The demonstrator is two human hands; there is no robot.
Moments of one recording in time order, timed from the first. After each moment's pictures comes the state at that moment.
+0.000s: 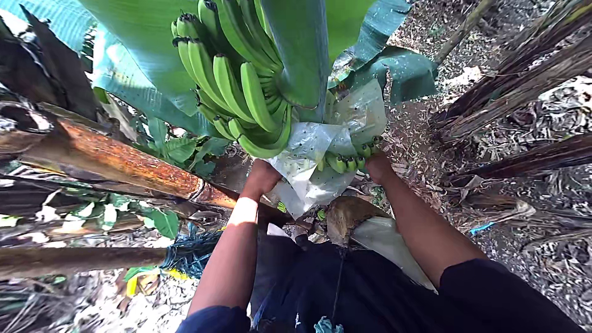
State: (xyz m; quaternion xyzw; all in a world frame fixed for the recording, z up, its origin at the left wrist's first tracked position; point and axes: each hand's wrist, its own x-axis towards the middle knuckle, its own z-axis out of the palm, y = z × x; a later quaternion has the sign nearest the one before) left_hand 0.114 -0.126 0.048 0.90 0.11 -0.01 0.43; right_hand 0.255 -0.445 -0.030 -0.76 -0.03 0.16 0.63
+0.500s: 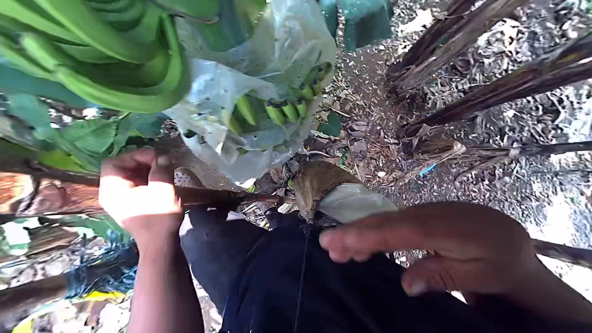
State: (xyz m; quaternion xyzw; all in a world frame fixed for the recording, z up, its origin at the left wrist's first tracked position) left_hand 0.030 -0.152 0.056 0.84 0.13 0.23 0.48; right_hand 0.073 -0.545 0.194 -0.58 -0.45 0.41 0.55
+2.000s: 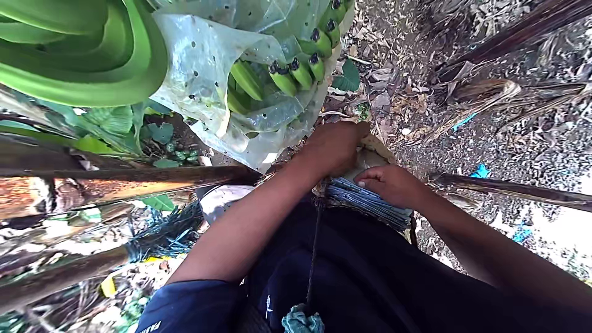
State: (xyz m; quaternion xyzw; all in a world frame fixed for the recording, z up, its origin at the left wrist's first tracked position) left_hand 0.131 -0.347 0.044 0.89 -0.28 -0.27 0.23; right_hand 0.054 -0.550 0.024 -0.86 -0.07 0.40 0.31
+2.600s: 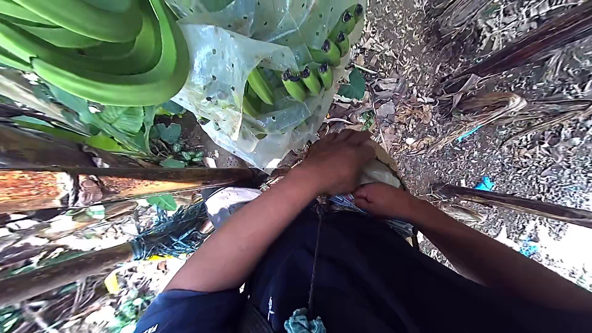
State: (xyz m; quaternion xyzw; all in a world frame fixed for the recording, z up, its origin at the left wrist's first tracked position) left_hand 0.113 -0.334 0.052 0.87 -0.34 -0.25 0.25; right_hand 0.054 -0.537 -0.003 -0.80 -0.23 0.50 0.23
